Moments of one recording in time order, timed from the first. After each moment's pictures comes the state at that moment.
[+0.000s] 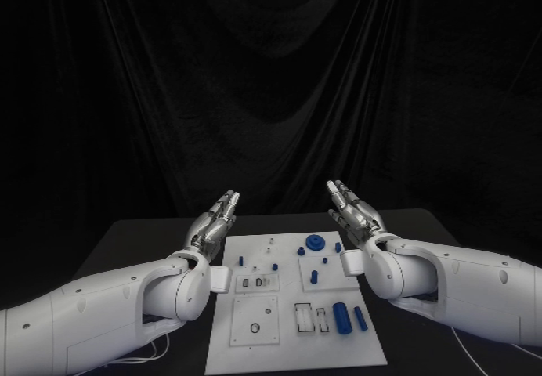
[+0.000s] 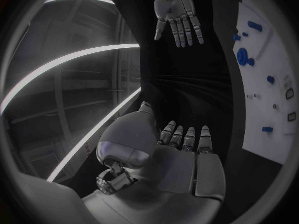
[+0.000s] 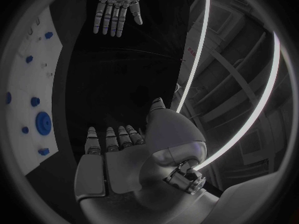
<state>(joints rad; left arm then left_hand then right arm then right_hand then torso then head) 1.14 -0.78 -0.15 1.54 0.12 -0.49 0.56 1.10 0.28 -0.24 0.28 0.09 0.13 -0.06 0.02 0.02 0.00 -0.07 0.04 0.01 0.00 0.02 0.01 0.00 0.14 0.00 0.10 0.00 0.00 1.20 -0.75 -0.18 1.49 0.18 -0.49 0.51 1.08 0.23 -0.31 0.28 0.17 0.00 -0.09 0.00 0.00 0.00 -0.11 0.00 0.00 0.00 -0.03 0.00 0.00 0.16 0.00 0.17 0.01 0.00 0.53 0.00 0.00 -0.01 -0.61</state>
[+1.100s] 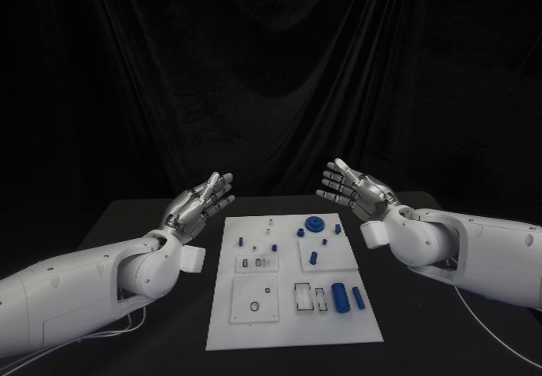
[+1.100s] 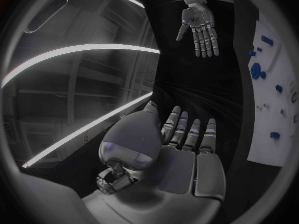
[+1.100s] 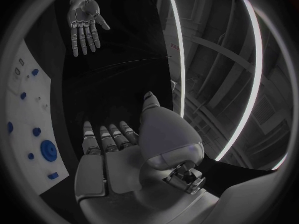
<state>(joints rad) 1.18 -0.85 -0.21 1.45 0.13 -0.12 0.67 1.25 0.29 -0.20 0.29 0.21 0.48 0.08 0.14 0.06 0.24 0.08 0.34 0.05 0.16 0.14 0.09 0.03 0.16 0.13 0.26 0.09 0.04 1.29 -0.83 -0.25 1.45 0.30 -0.08 0.50 1.32 0.18 -0.30 0.23 0.30 0.19 0.12 0.16 0.05 0.17 0.17 0.26 0.09 0.20 0.18 0.20 0.10 0.15 0.35 0.29 0.20 0.11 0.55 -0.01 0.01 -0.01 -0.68</state>
